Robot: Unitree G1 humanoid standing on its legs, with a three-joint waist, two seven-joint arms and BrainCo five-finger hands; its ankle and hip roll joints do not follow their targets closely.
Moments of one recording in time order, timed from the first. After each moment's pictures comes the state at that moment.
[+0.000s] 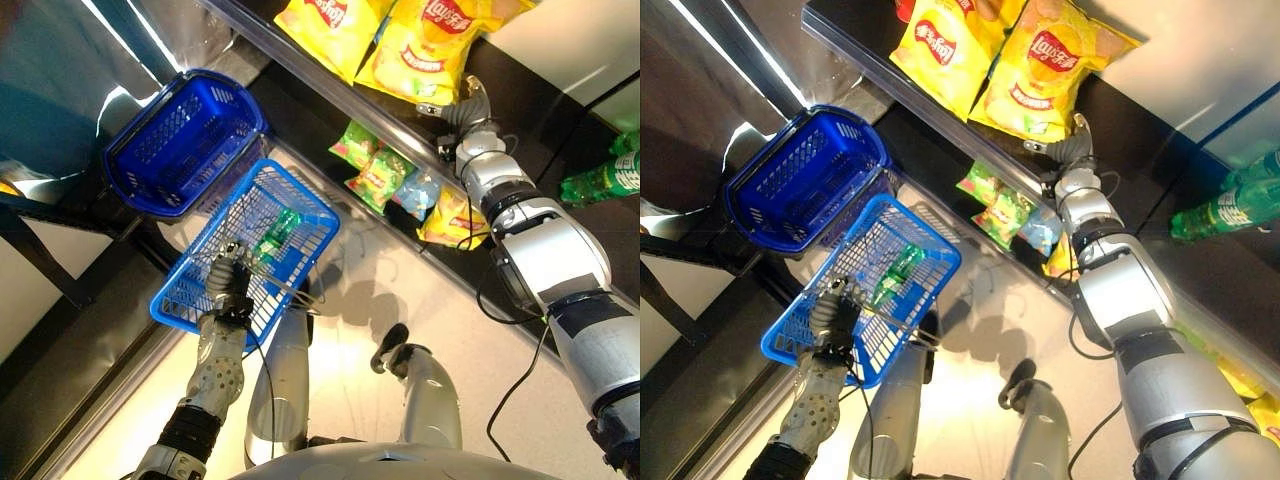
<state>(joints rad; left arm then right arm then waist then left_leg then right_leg) -0.03 0.29 -0.26 0.18 -1.19 -0.35 0.12 -1.35 -0.37 0.37 1.46 0.26 -0.07 -0.29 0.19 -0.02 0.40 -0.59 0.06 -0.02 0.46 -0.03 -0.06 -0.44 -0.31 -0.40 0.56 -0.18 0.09</state>
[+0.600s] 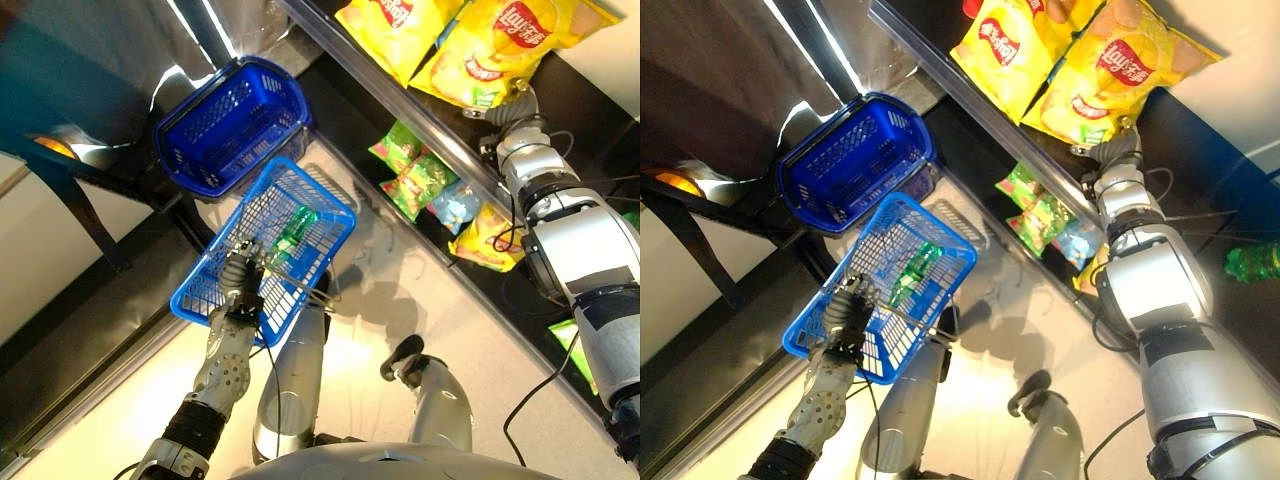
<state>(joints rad) -0.06 0.29 -0.30 0.17 -1.21 -0.33 0.12 -1.36 -0.50 0.37 1.51 0.19 -0.01 -0.29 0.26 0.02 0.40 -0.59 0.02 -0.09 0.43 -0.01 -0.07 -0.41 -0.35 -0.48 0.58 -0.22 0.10</state>
